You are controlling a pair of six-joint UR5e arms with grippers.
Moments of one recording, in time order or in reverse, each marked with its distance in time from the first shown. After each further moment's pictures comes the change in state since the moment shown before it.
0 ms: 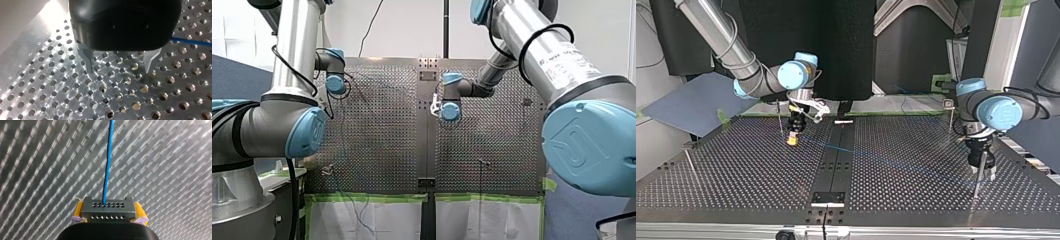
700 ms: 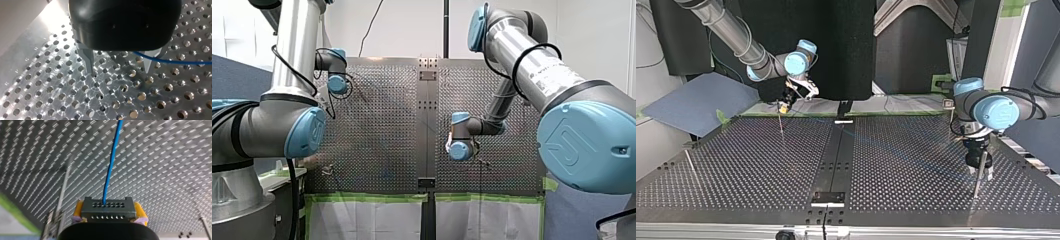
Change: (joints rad) left arm -0.013 0.000 0.000 0.005 -0.007 0.000; right arm -0.046 0.169 0.177 -0.177 0.177 0.045
